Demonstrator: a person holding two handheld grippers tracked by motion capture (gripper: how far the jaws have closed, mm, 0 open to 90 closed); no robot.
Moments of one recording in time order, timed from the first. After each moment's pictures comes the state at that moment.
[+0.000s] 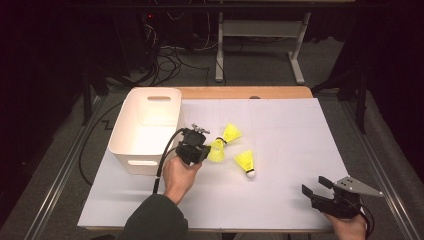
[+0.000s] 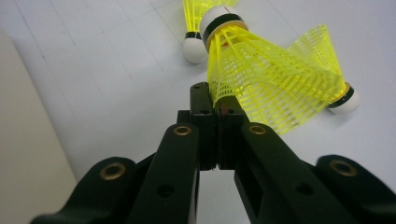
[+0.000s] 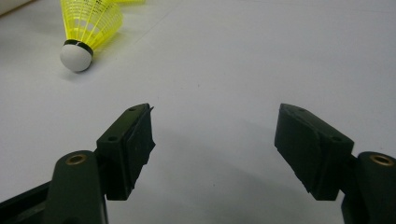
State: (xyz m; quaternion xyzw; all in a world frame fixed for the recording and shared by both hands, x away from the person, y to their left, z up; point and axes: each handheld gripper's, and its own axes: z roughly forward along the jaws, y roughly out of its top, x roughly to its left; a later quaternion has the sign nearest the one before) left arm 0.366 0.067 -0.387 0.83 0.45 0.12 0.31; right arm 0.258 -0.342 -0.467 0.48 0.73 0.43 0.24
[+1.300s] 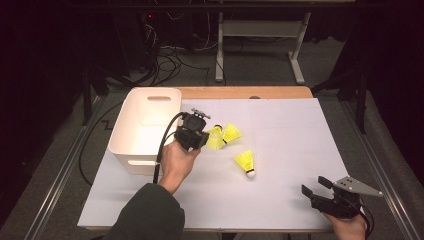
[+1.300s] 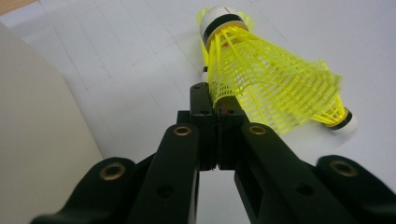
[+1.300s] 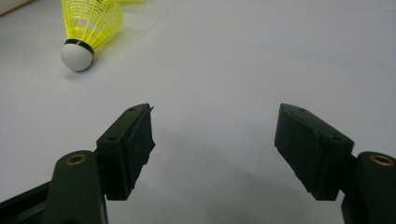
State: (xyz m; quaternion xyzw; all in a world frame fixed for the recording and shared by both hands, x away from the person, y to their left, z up) left arm 0.384 0.068 -0.350 0.83 0.45 0.14 0.28; right arm 0.259 -0.342 -0.467 0.48 0.73 0.43 0.24
